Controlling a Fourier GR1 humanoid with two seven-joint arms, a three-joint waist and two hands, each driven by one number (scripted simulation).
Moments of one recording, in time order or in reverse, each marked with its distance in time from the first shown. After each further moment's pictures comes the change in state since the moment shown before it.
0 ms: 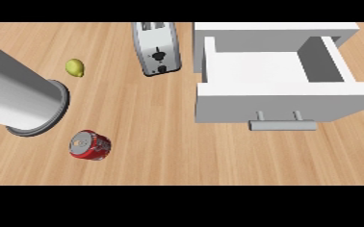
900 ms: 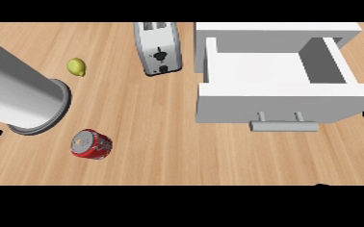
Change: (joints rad) left arm 0.053 -0.040 -0.061 -0.111 -0.330 -0.055 -0.271; right arm -0.140 0.018 0.179 -0.022 0.157 -0.202 0.106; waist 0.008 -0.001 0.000
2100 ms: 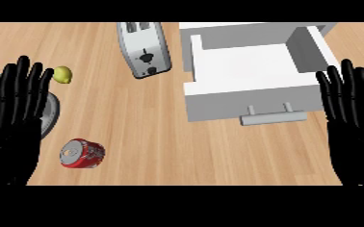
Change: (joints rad) left arm -0.344 -0.382 -0.398 -0.020 -0.714 0.647 -0.164; right arm -0.246 0.049 0.234 0.043 0.125 -0.036 -0.147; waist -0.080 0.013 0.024
